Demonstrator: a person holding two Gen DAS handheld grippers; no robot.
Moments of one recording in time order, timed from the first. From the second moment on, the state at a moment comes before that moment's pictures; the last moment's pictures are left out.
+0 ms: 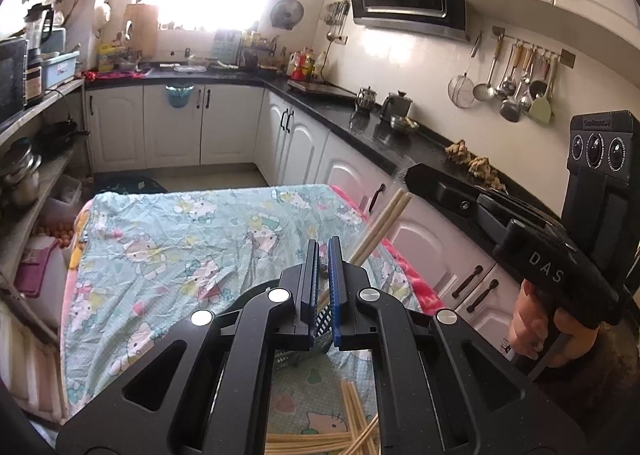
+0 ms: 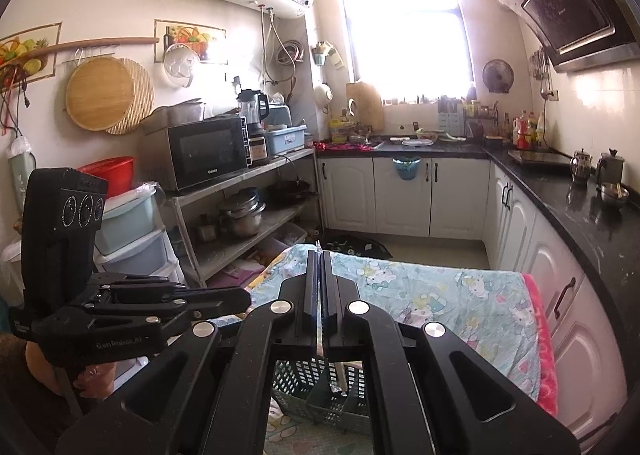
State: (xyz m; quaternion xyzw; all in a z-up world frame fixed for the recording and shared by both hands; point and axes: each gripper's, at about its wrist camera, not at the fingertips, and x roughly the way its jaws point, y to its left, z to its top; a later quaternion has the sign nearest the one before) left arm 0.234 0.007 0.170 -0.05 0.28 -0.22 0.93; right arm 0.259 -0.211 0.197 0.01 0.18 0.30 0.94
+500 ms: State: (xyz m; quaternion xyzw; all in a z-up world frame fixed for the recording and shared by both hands) left arm 0.260 0.009 0.118 -0.07 0.32 -0.22 0.92; right arm 0.288 -0.191 0.141 0.02 0.24 0.30 0.93
